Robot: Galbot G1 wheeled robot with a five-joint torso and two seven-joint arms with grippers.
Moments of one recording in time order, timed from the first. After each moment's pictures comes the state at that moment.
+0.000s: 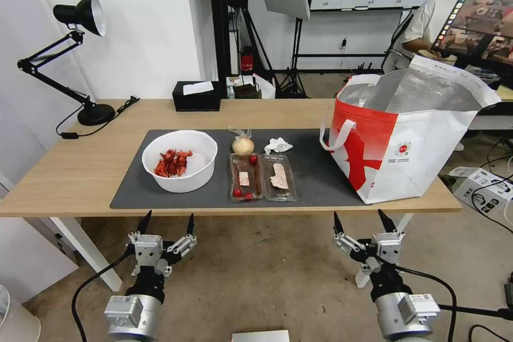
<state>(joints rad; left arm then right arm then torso) 1.80 -1.50 -0.55 -2.30 0.00 0.00 0.00 -1.80 1.50 0.55 2.30 0.00 0.00 0.00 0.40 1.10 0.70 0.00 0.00</state>
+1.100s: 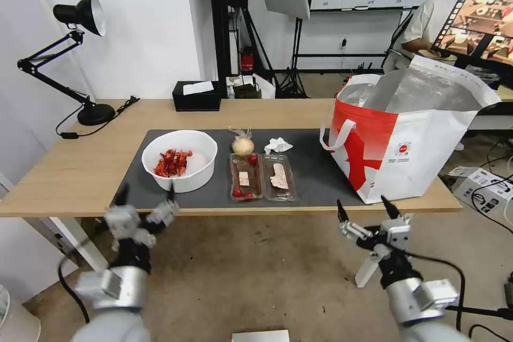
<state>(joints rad) 1.65 -1.39 -0.54 -2.37 -0.22 0.06 -0.21 -1.70 1.23 0.63 2.34 0.29 -0.04 -0.02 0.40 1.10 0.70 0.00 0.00</state>
